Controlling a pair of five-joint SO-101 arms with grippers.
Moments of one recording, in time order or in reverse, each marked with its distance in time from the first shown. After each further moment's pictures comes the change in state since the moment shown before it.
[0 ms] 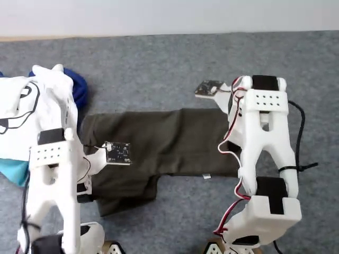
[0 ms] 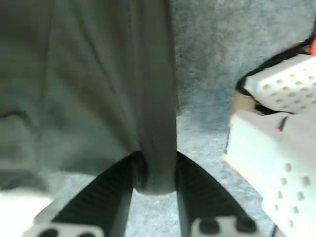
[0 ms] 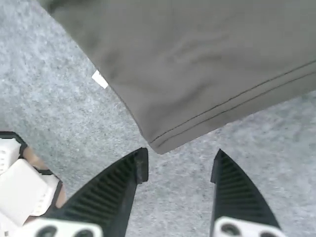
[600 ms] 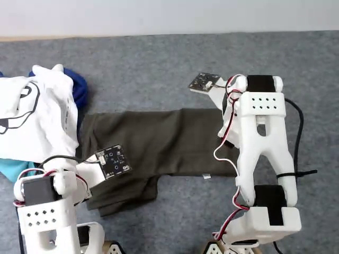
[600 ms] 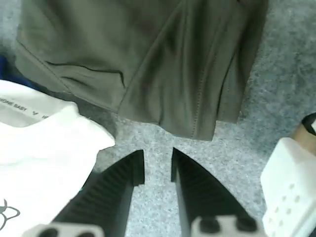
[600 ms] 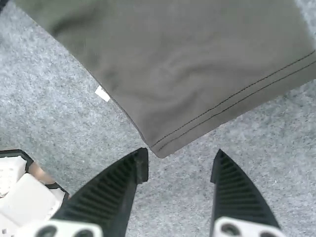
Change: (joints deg) left arm -0.3 -32.7 5.5 0.0 13.3; right arm -2.9 -3.8 0.0 0.0 -6.2
